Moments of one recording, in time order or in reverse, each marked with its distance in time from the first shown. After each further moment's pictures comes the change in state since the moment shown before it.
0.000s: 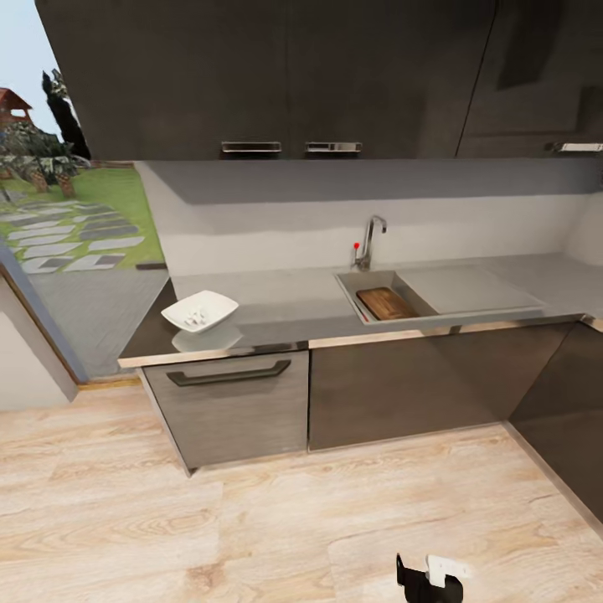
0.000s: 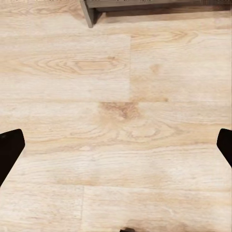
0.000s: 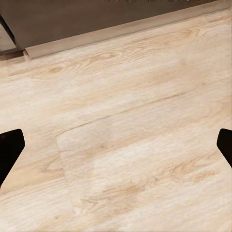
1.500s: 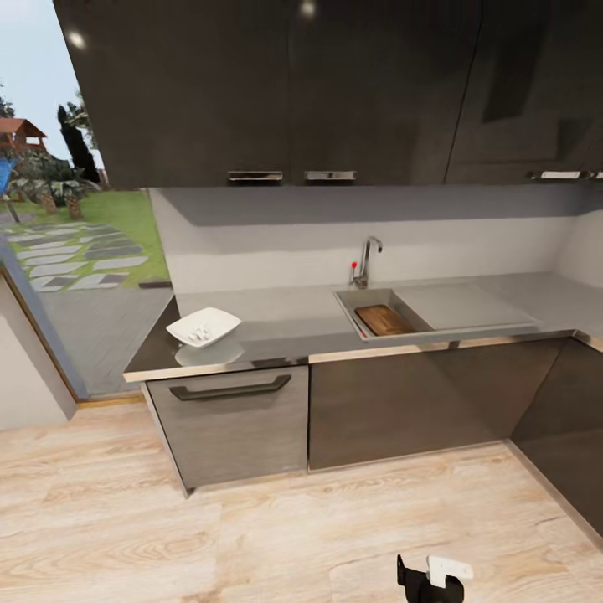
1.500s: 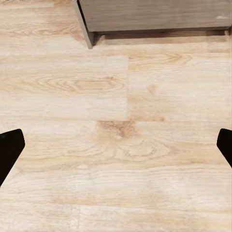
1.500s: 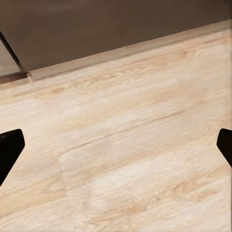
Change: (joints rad) left arm 0.000 0.000 0.000 0.002 0.000 0.000 0.000; right arm 0.000 0.001 0.001 0.001 0.000 0.000 -0.012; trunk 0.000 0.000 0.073
